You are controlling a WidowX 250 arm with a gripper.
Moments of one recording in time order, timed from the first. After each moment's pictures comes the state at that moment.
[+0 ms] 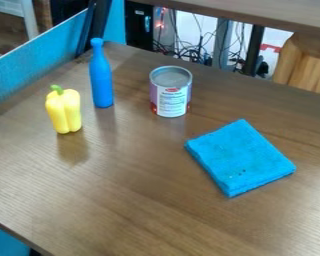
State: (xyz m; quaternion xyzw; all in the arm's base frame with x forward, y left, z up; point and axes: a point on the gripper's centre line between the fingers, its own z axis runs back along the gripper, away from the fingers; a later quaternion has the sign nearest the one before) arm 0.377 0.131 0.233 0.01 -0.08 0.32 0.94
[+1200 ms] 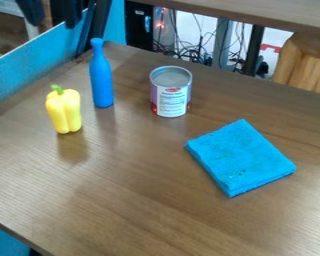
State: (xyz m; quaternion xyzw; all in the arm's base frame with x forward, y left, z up) arm 0.323 0.143 0.200 -0.01 -0.10 0.14 0.99
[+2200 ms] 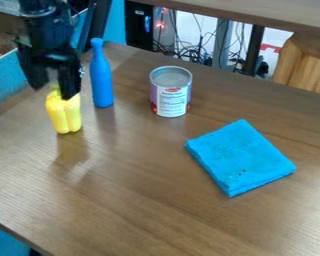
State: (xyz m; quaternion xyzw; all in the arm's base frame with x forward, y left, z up) arm 0.295 0.129 0.119 0.02 -0.04 0.04 1.00
